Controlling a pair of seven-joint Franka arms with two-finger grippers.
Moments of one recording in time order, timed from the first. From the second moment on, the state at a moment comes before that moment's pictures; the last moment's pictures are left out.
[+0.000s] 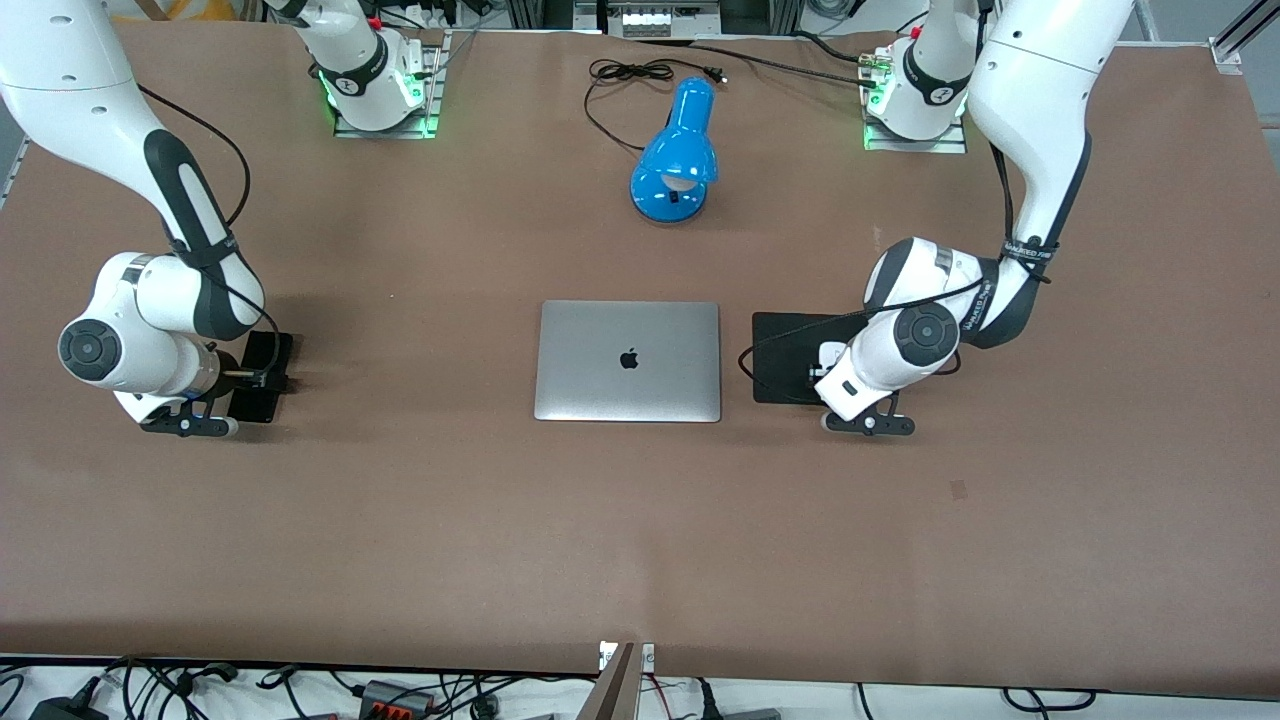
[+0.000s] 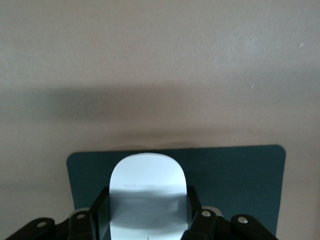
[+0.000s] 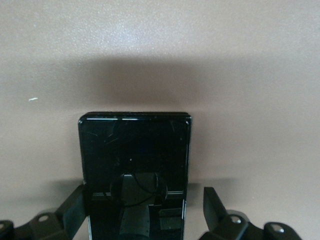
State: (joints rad) left arm -0.21 0.57 -0.12 -1.87 0.02 2.31 -0.29; right arm -0.14 0.61 -0.04 -1.88 -0.12 2.35 -0.03
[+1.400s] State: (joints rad) left arm -0.23 0.54 -0.11 -1.83 0.02 2.24 -0.39; right arm -0.14 0.61 -0.04 -1.88 -0.10 2.34 0.00
